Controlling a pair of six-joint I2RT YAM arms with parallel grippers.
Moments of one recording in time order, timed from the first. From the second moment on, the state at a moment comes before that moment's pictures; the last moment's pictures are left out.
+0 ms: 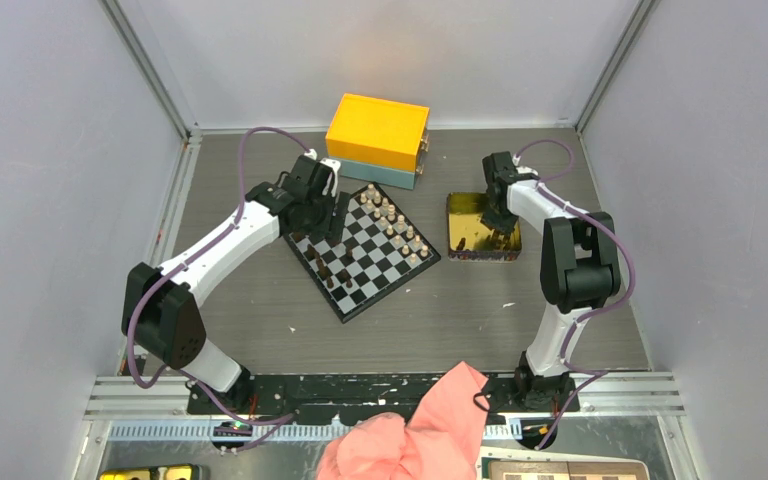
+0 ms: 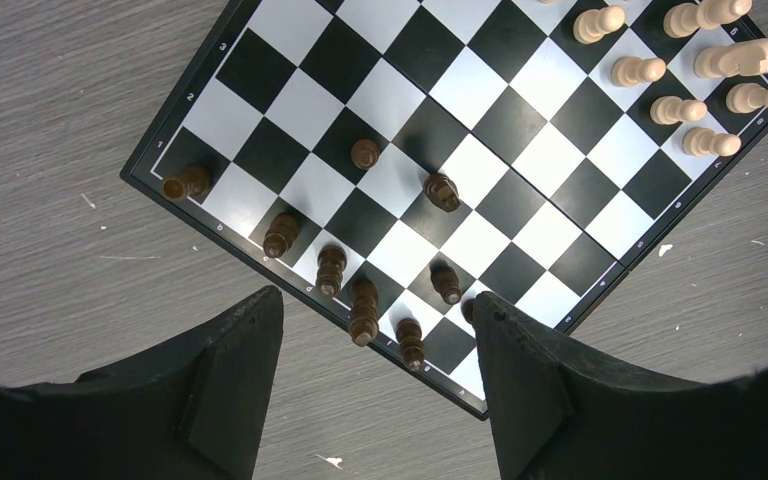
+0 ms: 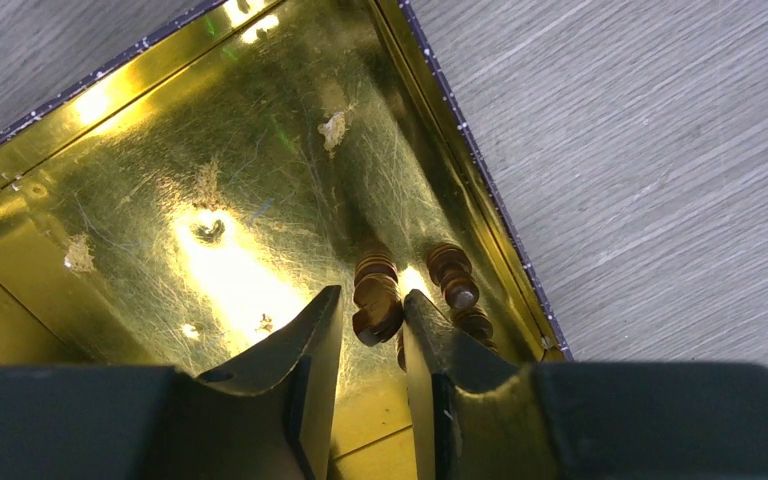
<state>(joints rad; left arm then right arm) -0.54 1.55 1.31 -0.72 -0.09 -0.23 0.13 1.85 1.26 -0.60 0.34 0.61</state>
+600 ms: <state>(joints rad) -0.54 1.55 1.31 -0.72 -0.09 -0.23 0.13 1.85 1.27 -0.60 0.36 0.60</state>
